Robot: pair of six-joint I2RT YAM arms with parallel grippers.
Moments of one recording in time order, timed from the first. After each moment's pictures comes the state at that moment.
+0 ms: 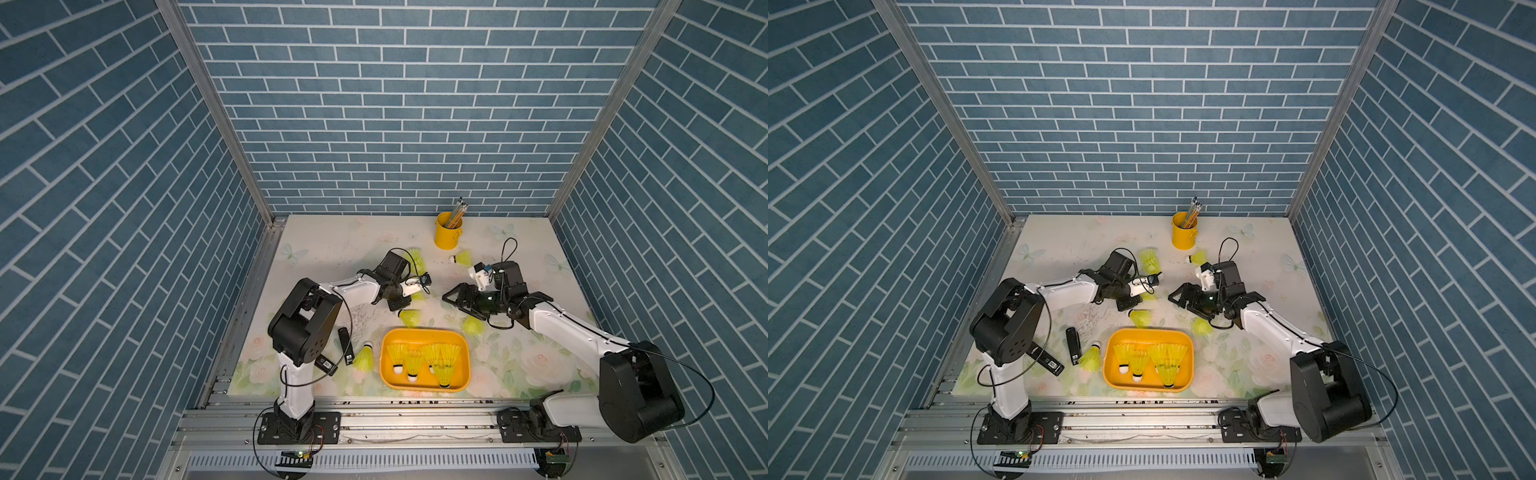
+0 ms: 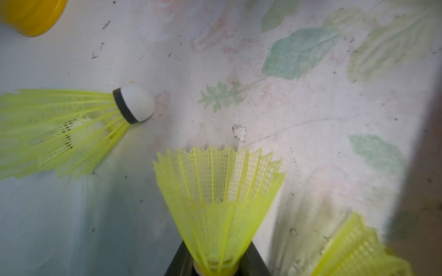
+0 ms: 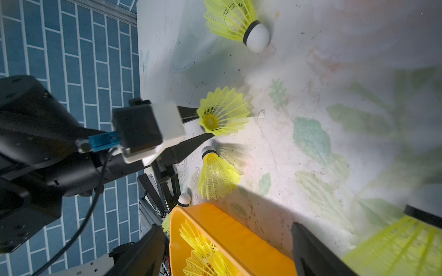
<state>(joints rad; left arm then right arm) -0.60 1.89 1.19 -0.27 0.17 0.67 0.40 1.34 0.77 -0.26 -0.60 0.68</state>
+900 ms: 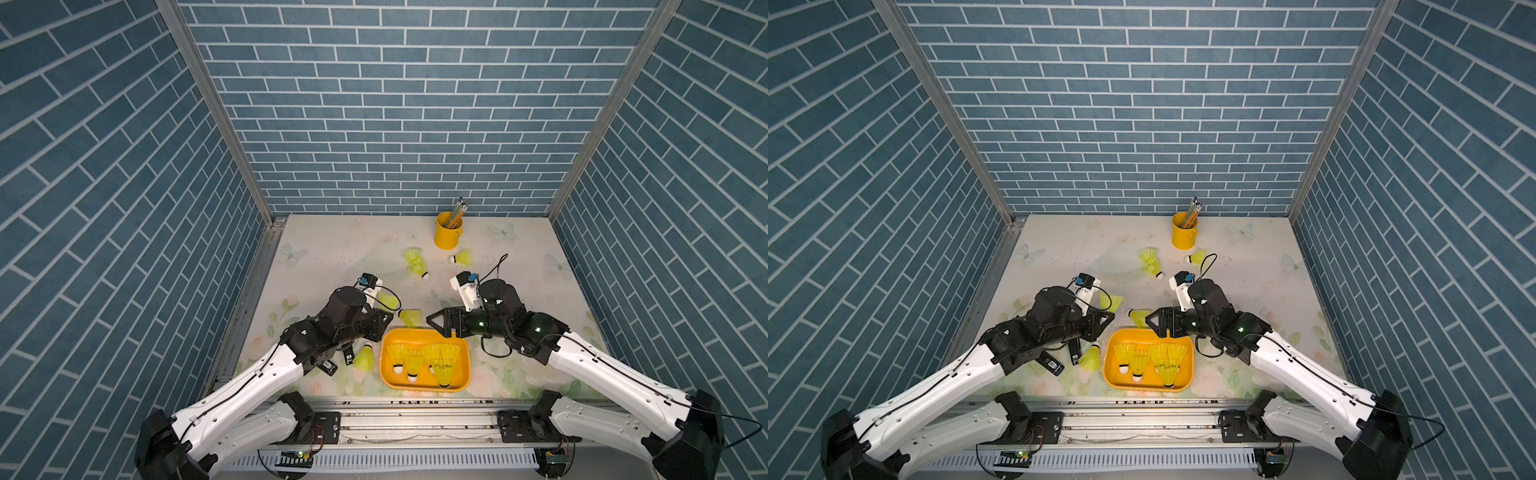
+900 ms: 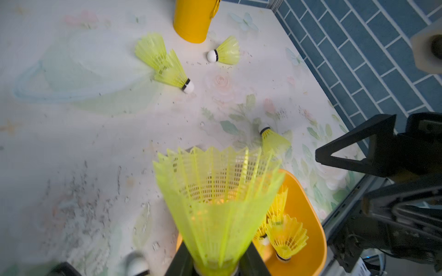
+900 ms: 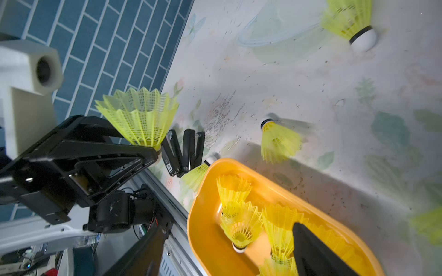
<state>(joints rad) -0.79 0.92 0.73 -0.46 0.05 -0.52 0.86 1.00 0.78 -0.41 -0.28 0.63</state>
